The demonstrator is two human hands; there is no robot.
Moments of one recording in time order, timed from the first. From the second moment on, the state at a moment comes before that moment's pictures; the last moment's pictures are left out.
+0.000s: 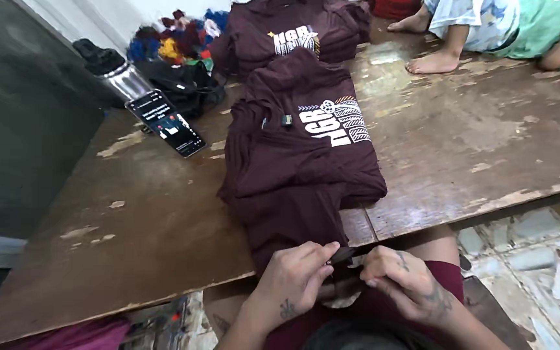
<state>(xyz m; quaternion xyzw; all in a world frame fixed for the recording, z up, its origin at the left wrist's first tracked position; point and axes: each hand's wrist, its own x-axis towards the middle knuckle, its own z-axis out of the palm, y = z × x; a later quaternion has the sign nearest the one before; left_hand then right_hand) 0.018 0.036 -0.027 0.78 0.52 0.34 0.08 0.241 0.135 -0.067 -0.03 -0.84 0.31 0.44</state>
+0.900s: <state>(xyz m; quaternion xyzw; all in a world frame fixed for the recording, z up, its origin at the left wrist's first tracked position) -0.002 0.027 -0.034 0.53 0.55 0.57 0.31 0.285 0.132 -0.053 0.00 -0.89 0.35 0.28</state>
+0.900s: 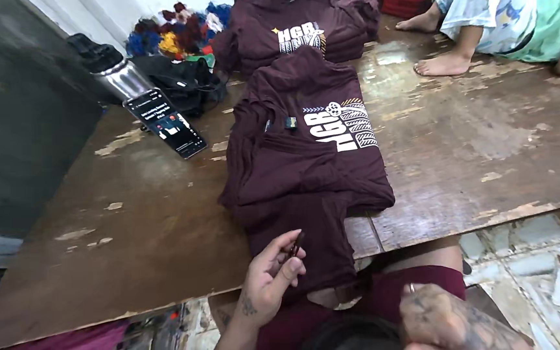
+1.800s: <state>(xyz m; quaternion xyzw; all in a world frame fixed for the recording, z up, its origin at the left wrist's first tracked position) 0.020 0.032 -0.031 0.78 0.53 0.33 0.00 0.255 0.121 -0.067 -0.04 -0.89 0.19 0.41</state>
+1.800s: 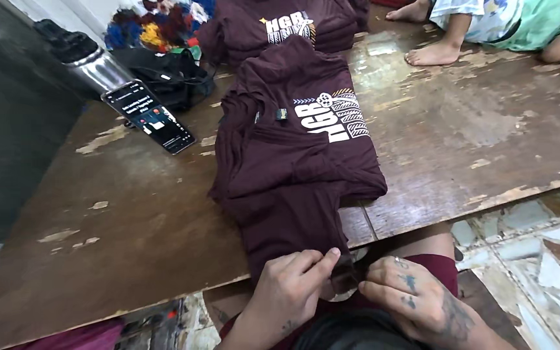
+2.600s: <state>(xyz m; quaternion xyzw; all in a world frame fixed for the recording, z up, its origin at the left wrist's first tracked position) 0.020 0.077 -0.011 0.47 0.55 0.58 0.38 0.196 0.149 -0.050 -0.13 -0.82 0.36 0.43</state>
